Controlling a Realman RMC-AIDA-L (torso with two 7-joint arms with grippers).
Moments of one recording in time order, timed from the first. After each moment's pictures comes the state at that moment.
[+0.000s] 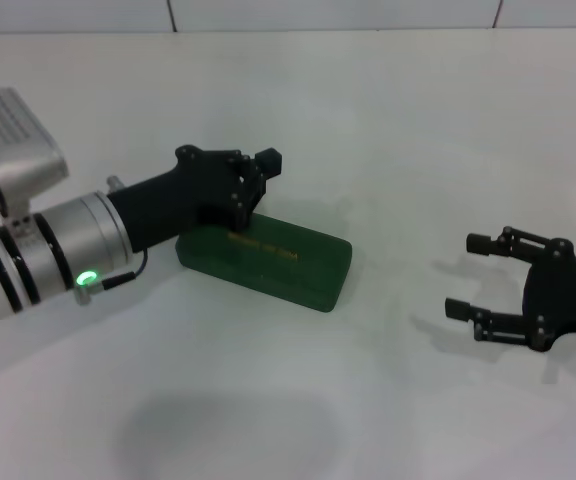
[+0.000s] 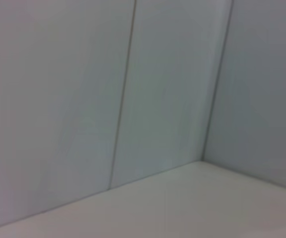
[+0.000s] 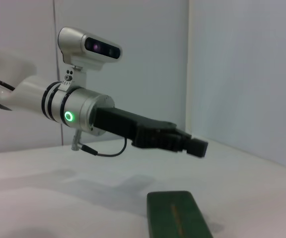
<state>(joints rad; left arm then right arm) -0.25 -2.08 1.51 0.80 1.11 1.03 -1.18 0.41 2.02 -0.97 -0.43 -1.63 -1.51 0.84</state>
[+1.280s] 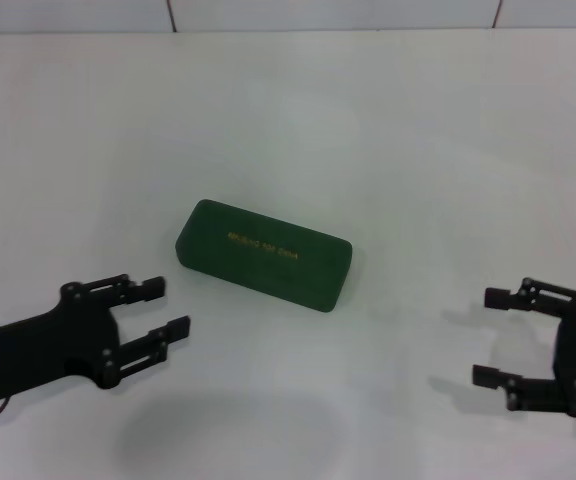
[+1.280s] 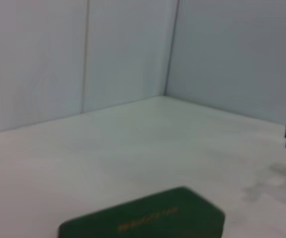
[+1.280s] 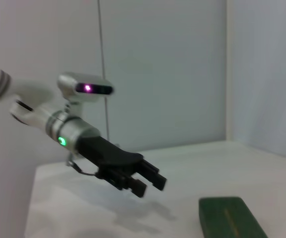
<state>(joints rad) -0.08 -2.05 1.09 0.77 1.59 1.47 -1.13 0.32 2.00 -0.98 -0.50 -1.69 -1.68 0.86</state>
